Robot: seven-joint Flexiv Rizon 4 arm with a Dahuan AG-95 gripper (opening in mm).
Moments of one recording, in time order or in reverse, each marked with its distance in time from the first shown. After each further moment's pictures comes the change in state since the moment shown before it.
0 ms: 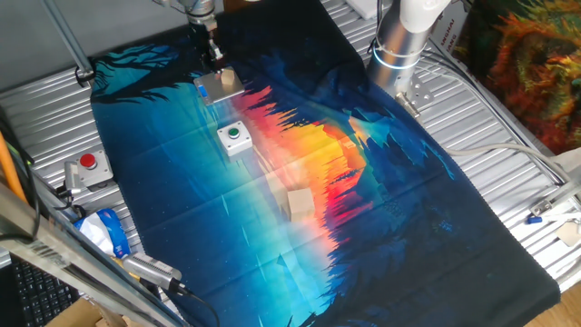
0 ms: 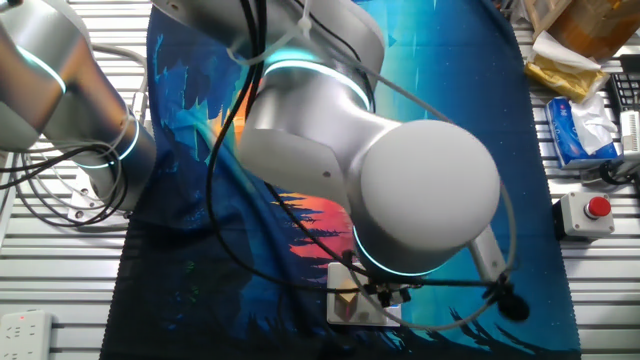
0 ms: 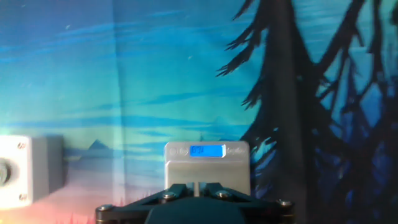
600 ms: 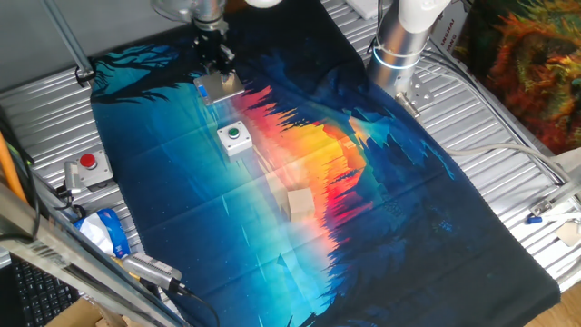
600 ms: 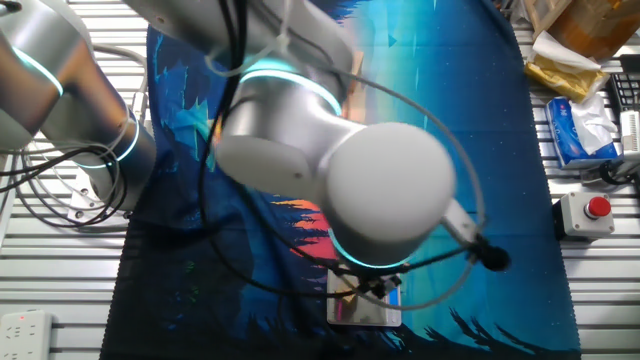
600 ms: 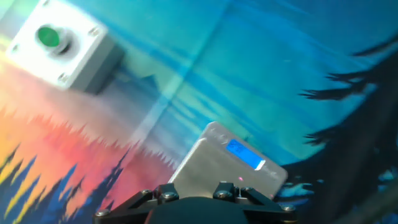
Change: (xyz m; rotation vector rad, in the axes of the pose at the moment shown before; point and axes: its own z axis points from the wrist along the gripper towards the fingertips) arm 0.024 0.018 0.027 0.012 -0.013 -0.318
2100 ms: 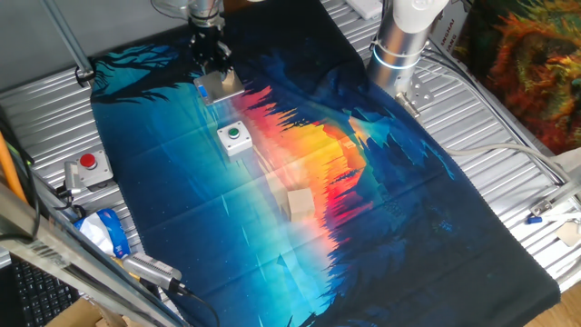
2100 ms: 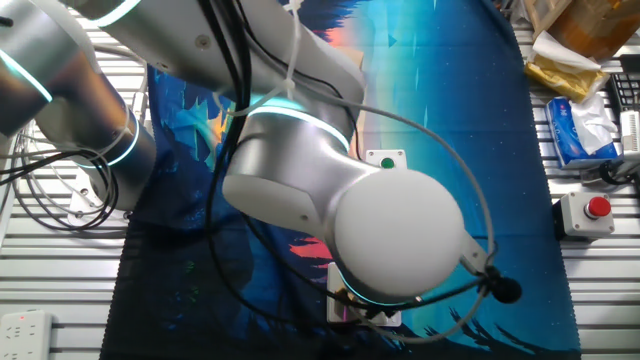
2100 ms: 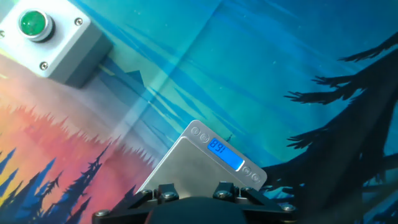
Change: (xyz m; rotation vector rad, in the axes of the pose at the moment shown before) arm 0.000 -0.027 0.002 -0.016 -0.026 0.024
